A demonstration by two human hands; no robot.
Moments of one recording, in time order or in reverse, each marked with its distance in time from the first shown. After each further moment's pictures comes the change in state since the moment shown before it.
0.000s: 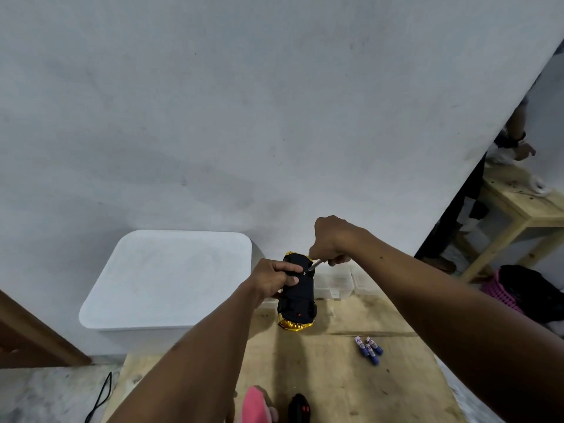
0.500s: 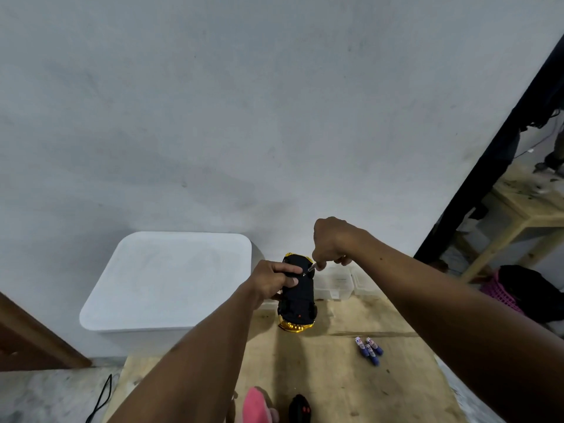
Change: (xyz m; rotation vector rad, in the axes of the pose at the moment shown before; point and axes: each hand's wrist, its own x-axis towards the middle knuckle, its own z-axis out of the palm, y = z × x) left_hand -0.002 -0.001 -0.001 -0.003 -0.008 0.010; right_hand -0.003 -0.001 -0.001 -0.032 -0.045 -0.005
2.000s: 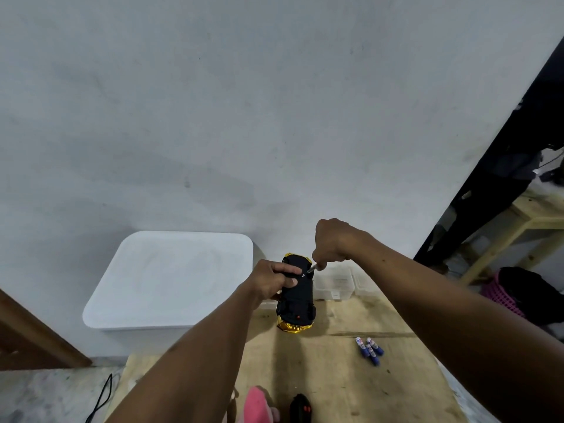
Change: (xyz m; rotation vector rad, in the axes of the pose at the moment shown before) left_hand -0.005 0.001 -0.004 -0.001 0.002 0.020; right_hand -0.002 -0.004 0.002 -0.108 0.030 -0.026
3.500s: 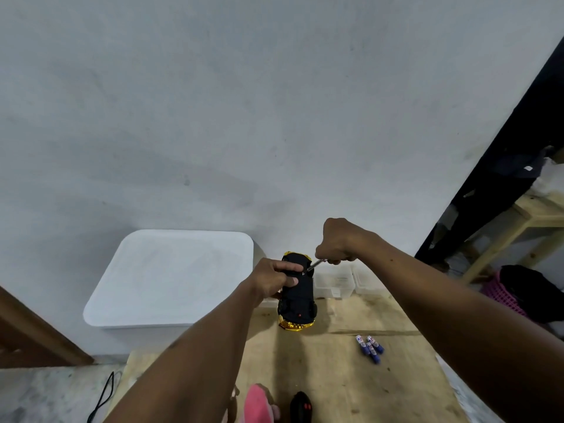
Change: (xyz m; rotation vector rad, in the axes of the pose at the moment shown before) left_hand 0.000 0.000 0.002 0.002 -0.016 -0.011; right_hand 0.004 0.016 0.006 0.173 -0.005 0.020
